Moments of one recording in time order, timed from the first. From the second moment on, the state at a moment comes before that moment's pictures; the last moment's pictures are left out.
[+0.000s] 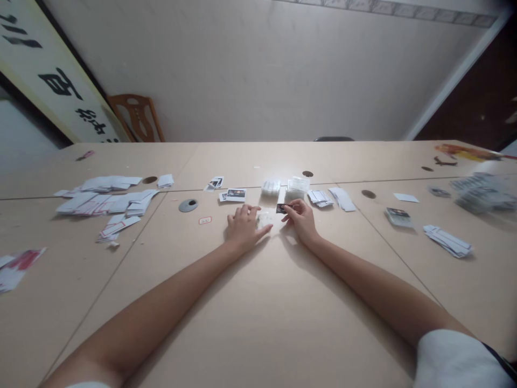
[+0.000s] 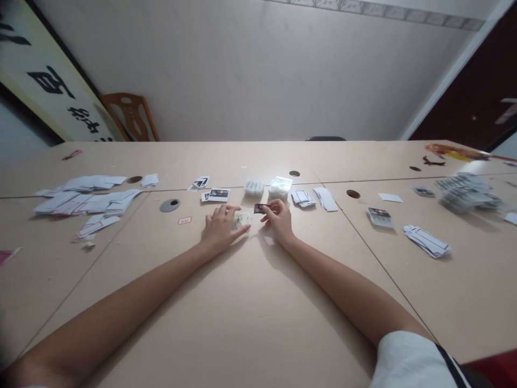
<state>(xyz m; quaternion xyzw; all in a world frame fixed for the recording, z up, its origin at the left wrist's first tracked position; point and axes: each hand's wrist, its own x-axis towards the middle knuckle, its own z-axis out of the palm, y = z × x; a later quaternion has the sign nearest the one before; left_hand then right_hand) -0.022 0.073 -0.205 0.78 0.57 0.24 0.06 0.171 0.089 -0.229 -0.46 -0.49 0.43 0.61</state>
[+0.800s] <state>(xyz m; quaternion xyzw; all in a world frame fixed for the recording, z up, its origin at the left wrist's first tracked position) -0.027 0.081 -0.208 0.83 0.48 0.25 0.13 0.168 0.086 -0.230 -0.40 -0.51 0.47 0.60</state>
